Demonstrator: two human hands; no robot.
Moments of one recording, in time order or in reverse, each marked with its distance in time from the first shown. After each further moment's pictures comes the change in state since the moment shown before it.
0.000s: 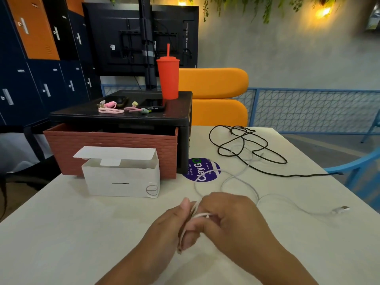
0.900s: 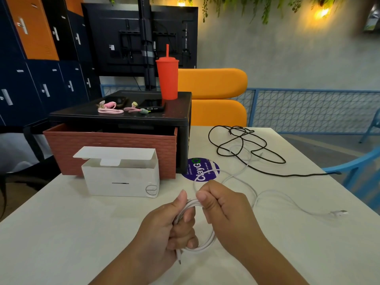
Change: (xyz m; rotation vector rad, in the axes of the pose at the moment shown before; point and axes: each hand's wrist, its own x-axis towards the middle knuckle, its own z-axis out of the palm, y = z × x) left_hand -0.002 0.023 0.008 -0.462 0.095 -0.250; right_hand 0.004 0.009 0.015 0.222 0.178 0.107
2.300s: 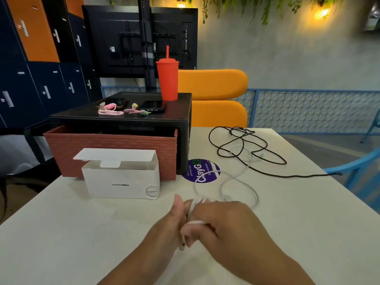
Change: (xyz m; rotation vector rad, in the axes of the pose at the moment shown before) left_hand 0.017 -0.015 -0.011 0.342 -0.124 0.108; right_hand -0.005 -0.024 -0.015 -0.240 -0.226 -0.229
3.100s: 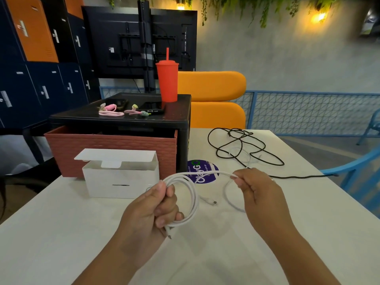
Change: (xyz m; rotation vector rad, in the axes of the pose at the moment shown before) left_hand -0.008 0.020 -0.023 -0.521 0.101 0.160; right_hand -0.003 0.068 -0.005 -0.095 0.477 0.317
